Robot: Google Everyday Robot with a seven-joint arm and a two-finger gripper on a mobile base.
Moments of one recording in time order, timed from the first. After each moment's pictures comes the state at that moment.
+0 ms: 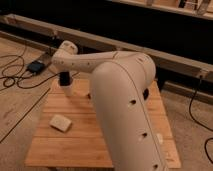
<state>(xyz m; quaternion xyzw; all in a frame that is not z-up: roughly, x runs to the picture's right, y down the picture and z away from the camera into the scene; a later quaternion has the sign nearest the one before) -0.245 -0.114 0.876 -0.13 -0.08 0.63 0.76</state>
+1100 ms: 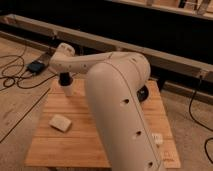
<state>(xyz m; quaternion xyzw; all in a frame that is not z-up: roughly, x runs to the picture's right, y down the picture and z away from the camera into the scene) -0.251 -0.112 0.884 -0.12 -0.08 0.61 0.78</state>
